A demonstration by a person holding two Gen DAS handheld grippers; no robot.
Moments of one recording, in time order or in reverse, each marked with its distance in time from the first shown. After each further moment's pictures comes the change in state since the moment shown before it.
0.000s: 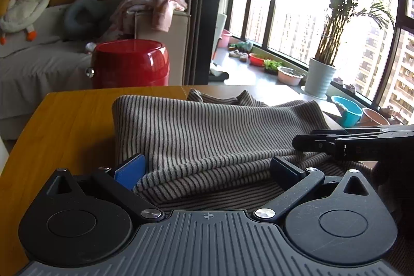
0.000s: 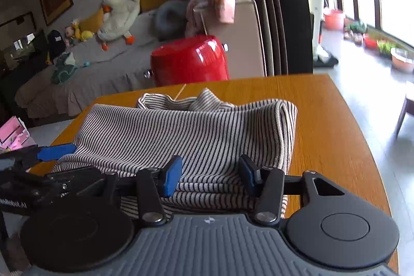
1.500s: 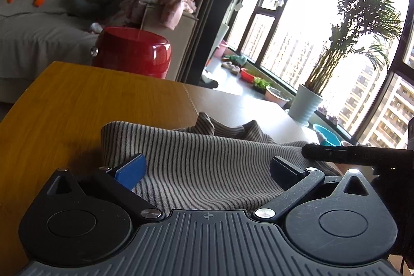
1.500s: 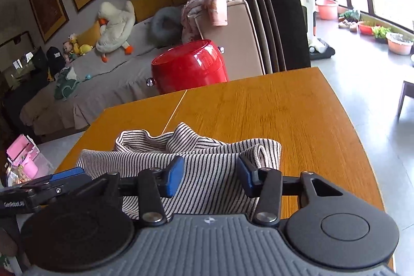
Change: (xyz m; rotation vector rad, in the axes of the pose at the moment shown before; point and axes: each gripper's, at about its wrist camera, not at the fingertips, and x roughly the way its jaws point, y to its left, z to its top) left arm -0.019 0.034 -0.012 -0.208 -0.041 -0.114; right arm -0.034 -0.002 -0.002 0.080 0.003 0.024
